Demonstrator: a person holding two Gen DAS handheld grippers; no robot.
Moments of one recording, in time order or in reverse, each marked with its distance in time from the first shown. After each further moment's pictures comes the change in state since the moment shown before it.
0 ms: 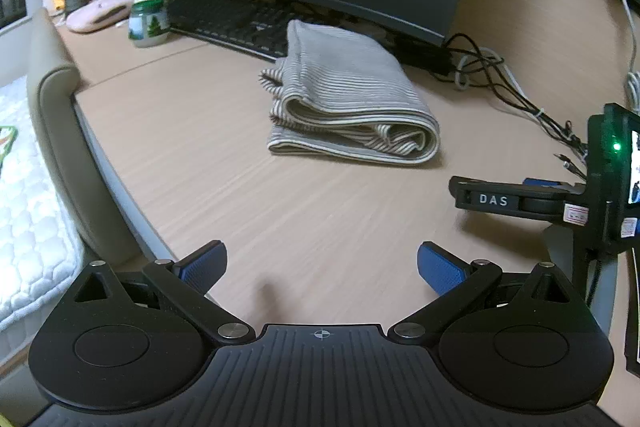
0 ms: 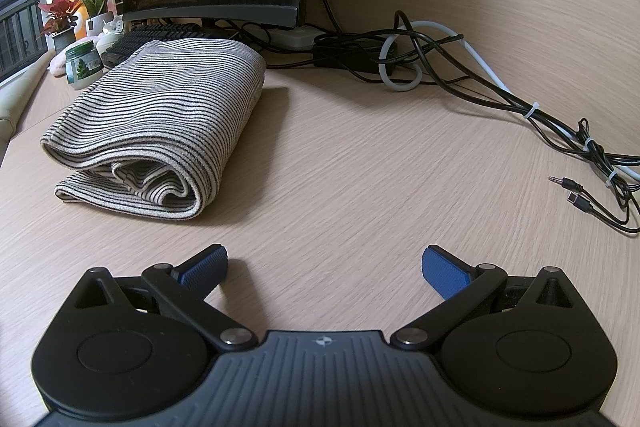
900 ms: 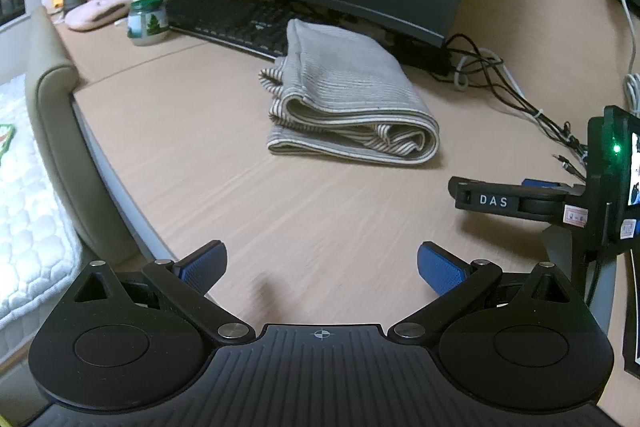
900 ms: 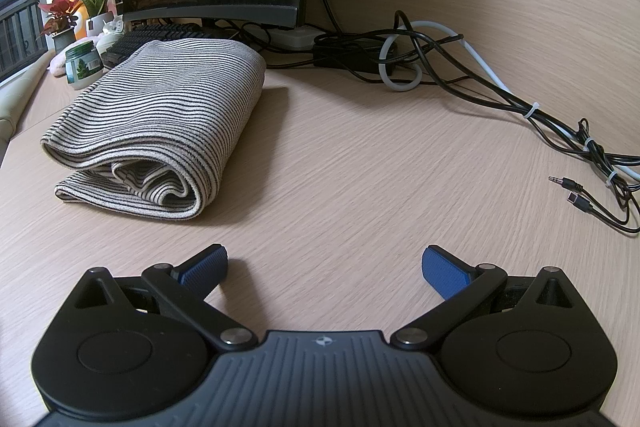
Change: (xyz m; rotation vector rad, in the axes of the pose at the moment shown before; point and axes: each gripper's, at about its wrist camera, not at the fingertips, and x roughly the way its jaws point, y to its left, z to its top) left arm 0.001 0.002 -0.001 -0.011 0.009 -0.004; right arm -0.001 -0.001 0.000 -0.008 0.000 0.015
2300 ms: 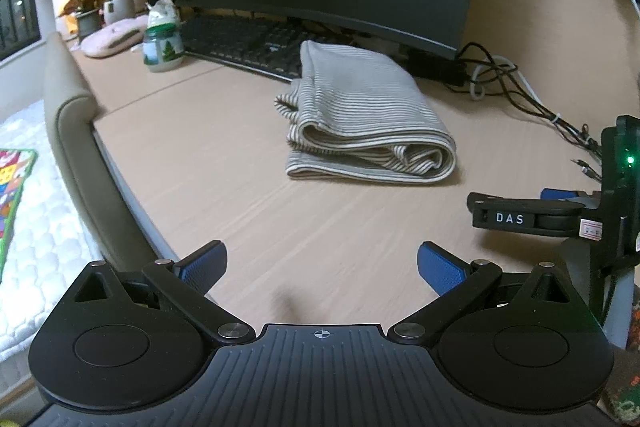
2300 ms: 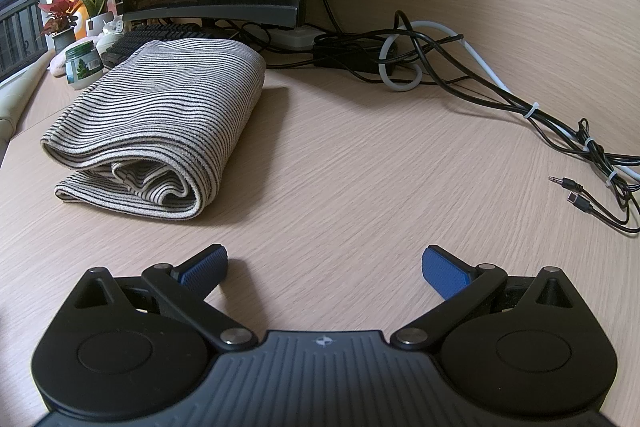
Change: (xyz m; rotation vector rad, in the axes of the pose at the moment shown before) left arm -0.005 -0.004 0.010 0.042 -0.045 0.084; right arm -0.002 -0.004 0.000 -0.011 0.000 0.016
